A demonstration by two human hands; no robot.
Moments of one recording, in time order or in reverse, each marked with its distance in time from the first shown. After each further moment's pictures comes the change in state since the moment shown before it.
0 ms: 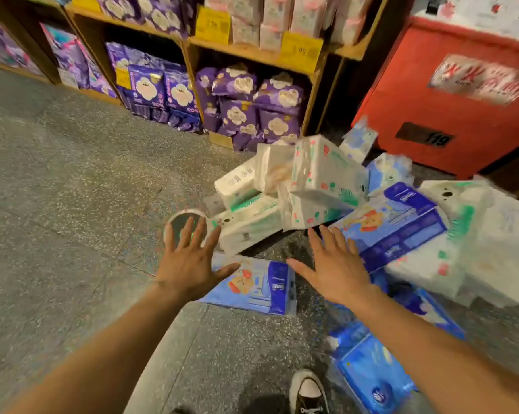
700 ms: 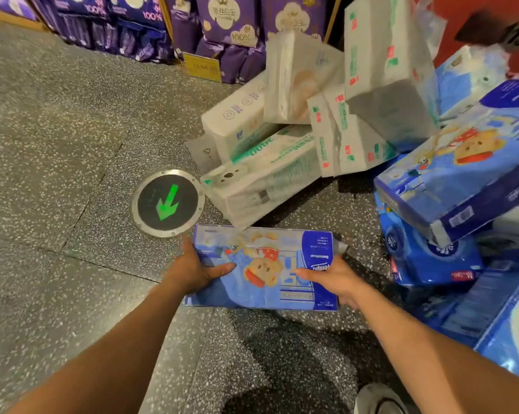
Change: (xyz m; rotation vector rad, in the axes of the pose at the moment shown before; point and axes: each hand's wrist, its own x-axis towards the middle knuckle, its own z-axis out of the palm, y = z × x) left_hand 0.144 -0.073 0.297 -0.769 -0.254 -0.346; right_hand 0.153 -0.017 0.315 1.113 -0.242 0.531
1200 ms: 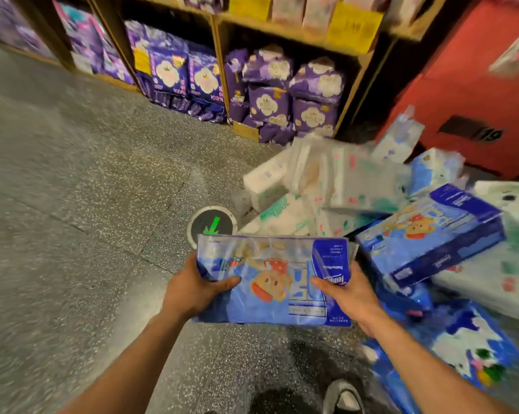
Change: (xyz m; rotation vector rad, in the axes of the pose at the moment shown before) left_hand -0.215 0.087 -0.161 -0.213 0.211 -0.011; right_hand -0.220 -0.145 -0.078 0.145 0.078 -0.266
